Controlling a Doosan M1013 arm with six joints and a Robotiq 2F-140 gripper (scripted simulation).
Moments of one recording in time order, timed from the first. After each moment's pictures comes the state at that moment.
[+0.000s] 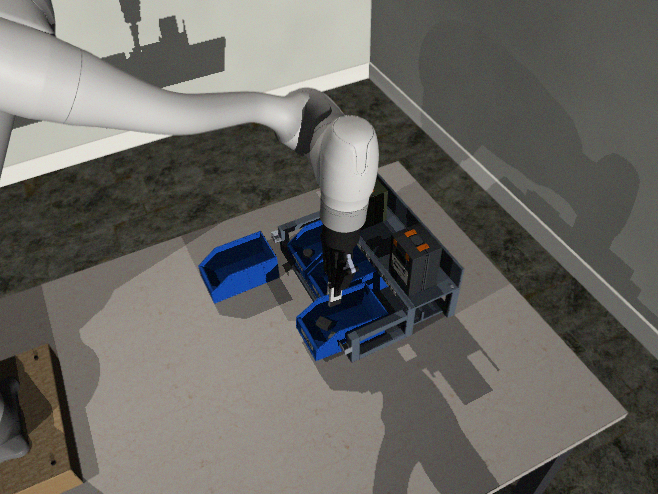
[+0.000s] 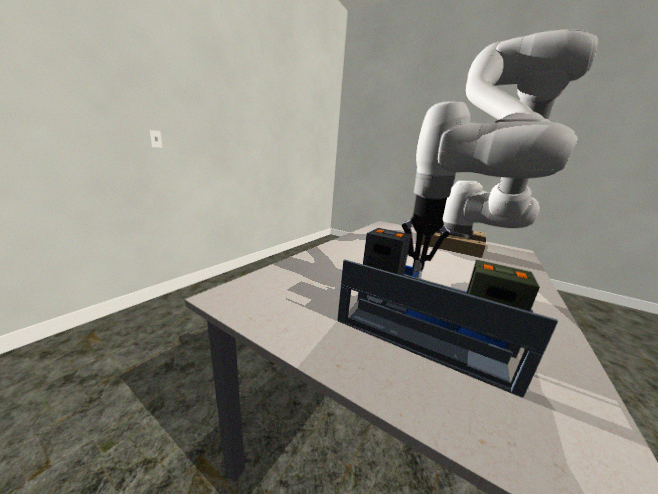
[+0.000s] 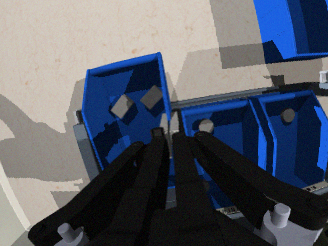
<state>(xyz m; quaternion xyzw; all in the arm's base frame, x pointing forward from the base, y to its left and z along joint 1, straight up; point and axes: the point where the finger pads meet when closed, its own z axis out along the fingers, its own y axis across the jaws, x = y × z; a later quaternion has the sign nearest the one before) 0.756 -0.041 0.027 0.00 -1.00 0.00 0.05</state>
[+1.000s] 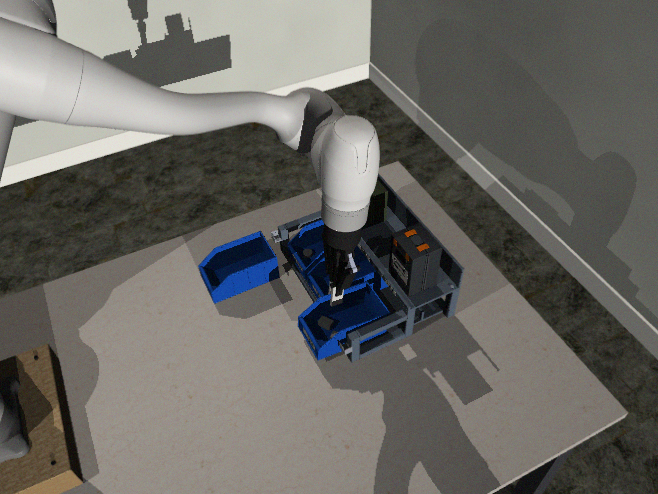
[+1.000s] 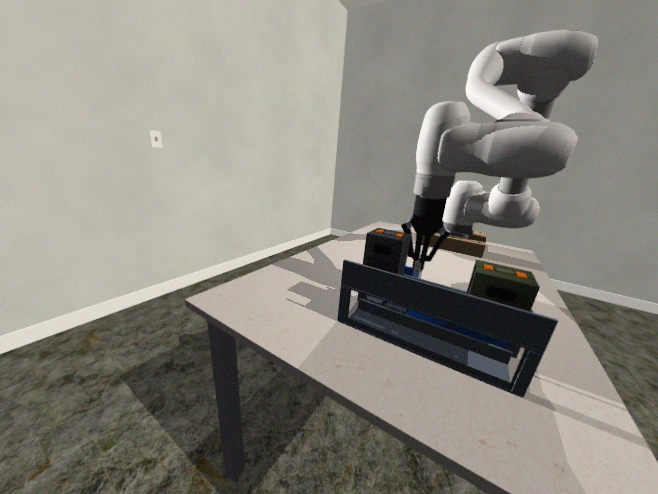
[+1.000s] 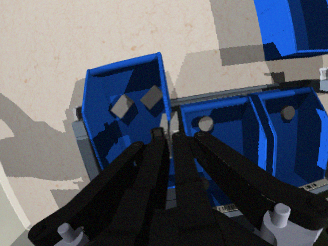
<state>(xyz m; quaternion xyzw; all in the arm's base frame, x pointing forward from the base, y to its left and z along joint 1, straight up) 0.760 -0.041 0.026 0.00 -1.00 0.00 0.05</state>
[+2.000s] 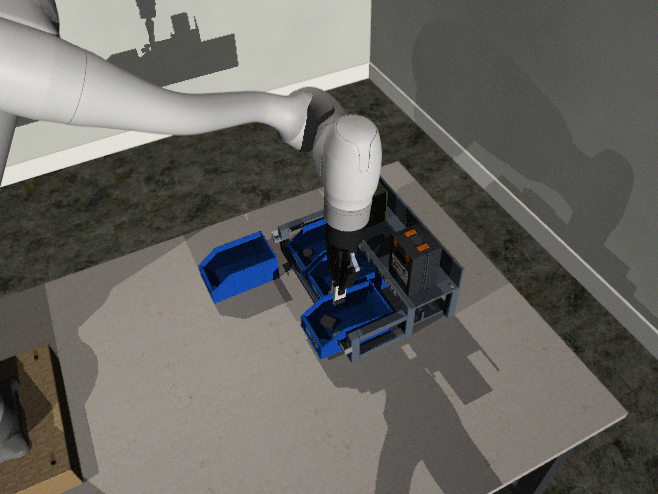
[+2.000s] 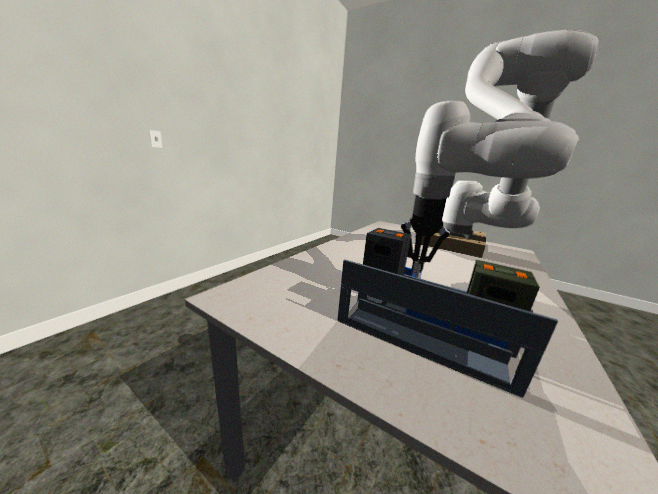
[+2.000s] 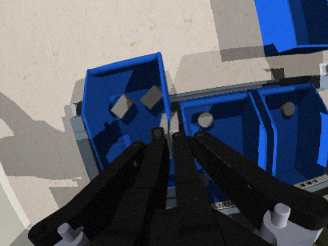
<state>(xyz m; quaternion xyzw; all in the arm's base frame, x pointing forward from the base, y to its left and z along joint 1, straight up) 0.766 -0.041 0.026 0.00 -1.00 0.00 0.05</state>
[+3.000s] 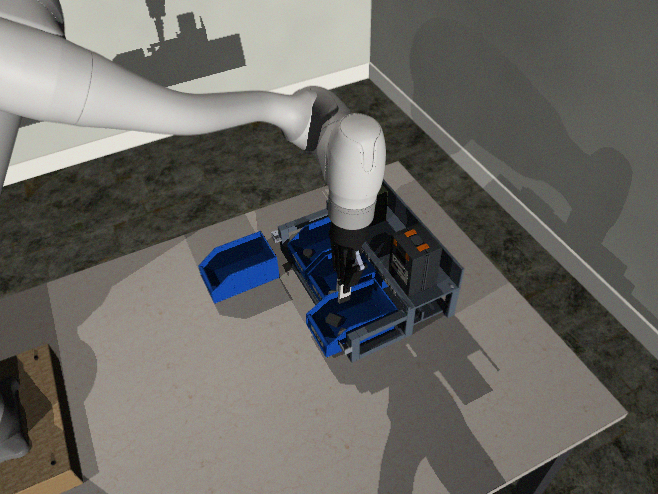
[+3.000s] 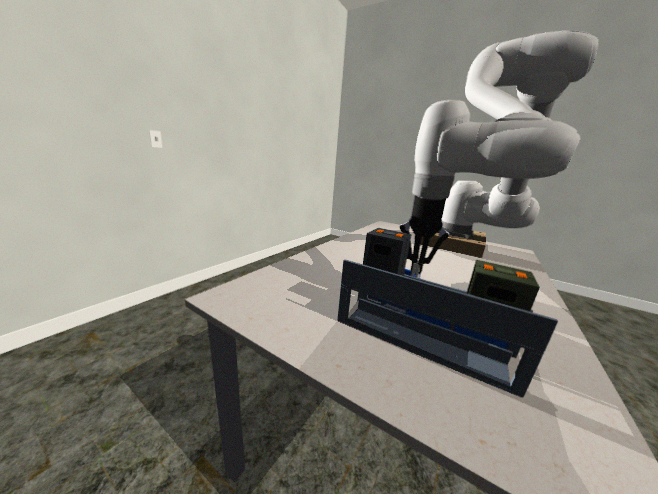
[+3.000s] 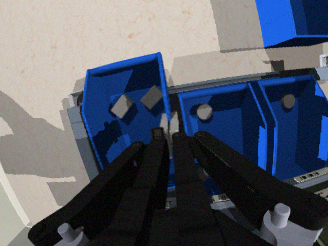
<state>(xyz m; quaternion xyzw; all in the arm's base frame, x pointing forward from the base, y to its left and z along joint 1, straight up) 0.779 -0.041 0.025 0.00 -1.00 0.00 0.04</state>
